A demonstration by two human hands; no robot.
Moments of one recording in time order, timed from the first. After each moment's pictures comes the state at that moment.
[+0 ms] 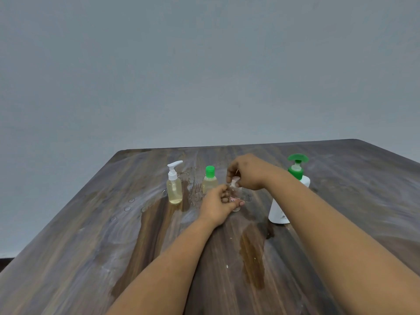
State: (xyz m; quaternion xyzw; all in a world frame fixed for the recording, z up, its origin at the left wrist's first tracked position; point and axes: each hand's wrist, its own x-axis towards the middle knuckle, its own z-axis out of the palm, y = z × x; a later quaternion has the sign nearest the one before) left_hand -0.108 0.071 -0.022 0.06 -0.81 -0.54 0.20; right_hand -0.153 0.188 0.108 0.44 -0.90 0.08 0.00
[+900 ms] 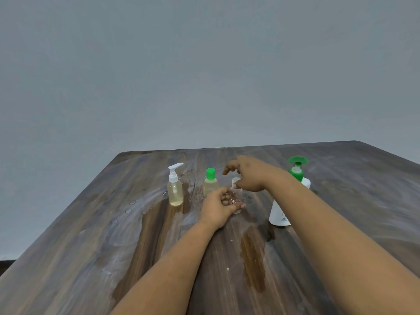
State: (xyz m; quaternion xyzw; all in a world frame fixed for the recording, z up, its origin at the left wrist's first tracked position) left_hand -0.103 0.075 -0.019 0.08 -0.82 -0.53 0.21; right_hand -0.153 0.188 0.109 0.43 -0.90 0.09 -0.01
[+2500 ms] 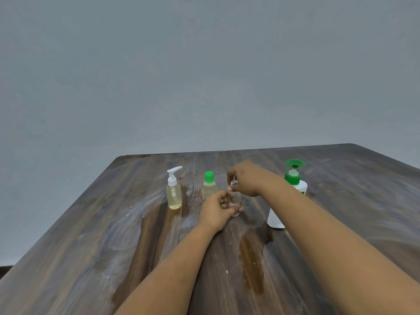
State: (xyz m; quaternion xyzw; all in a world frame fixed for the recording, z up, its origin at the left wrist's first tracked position) left_hand -0.103 0.074 -0.020 0.05 -0.82 -0.53 0.21; right_hand -0.153 0.184 0.101 0.41 -0.91 0.07 0.02
